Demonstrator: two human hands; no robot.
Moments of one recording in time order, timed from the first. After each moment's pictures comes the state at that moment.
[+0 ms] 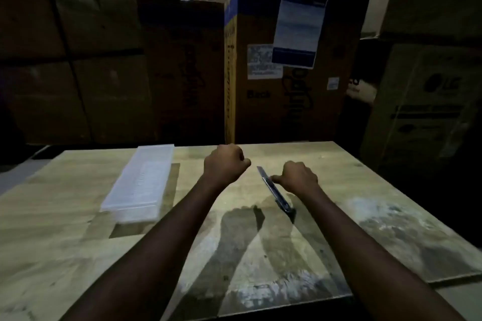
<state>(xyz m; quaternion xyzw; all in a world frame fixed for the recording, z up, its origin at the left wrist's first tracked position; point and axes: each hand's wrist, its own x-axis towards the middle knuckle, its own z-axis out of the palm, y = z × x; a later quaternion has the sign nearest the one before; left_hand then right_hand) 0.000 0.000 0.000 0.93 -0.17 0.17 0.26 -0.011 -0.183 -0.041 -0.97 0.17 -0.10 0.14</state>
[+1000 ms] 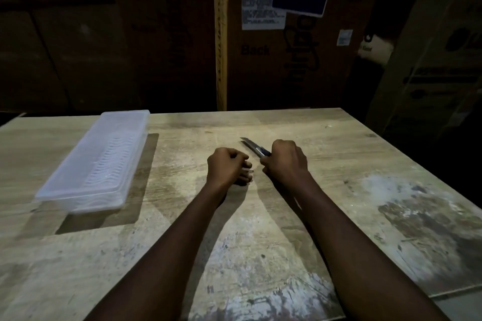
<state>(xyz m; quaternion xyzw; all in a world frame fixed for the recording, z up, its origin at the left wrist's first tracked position) 0.037 -0.035 -0.102 0.76 -0.05 -0.02 0.65 0.035 -0.175 -0.088 -0.97 0.16 -0.13 0.15</state>
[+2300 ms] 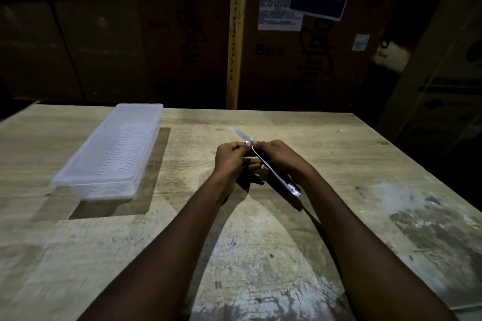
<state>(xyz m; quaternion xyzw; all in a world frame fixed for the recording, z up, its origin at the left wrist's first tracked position) 0.049 -0.033 -0.099 0.59 0.00 -0.08 0.81 0.042 -0.161 -0.080 -0.88 0.00 0.00 0.47</state>
